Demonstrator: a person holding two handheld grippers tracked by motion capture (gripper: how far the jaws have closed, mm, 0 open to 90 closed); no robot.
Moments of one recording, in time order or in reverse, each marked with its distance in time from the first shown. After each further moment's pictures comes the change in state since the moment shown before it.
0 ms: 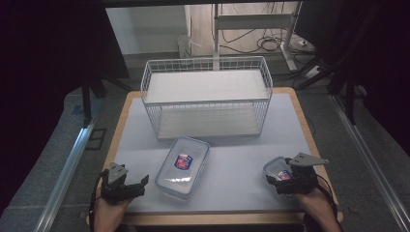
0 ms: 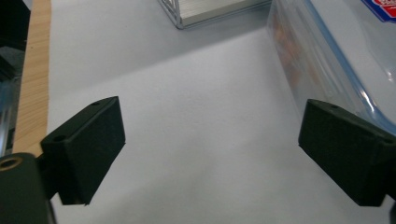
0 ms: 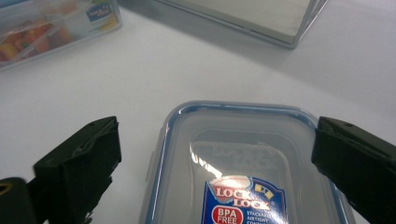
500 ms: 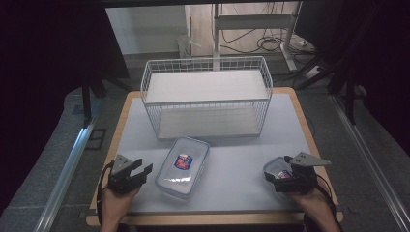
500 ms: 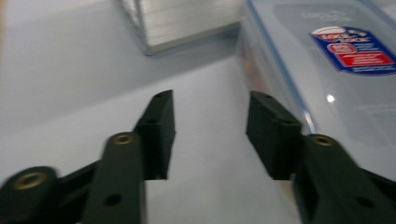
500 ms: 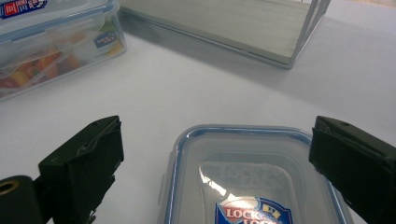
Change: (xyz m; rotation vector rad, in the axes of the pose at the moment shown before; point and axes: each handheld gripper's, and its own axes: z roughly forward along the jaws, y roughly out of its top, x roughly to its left) left arm -0.003 0.022 0.019 -0.029 -0.142 -0.031; right arm 0.006 0.005 -0.004 -0.070 -0.013 0.024
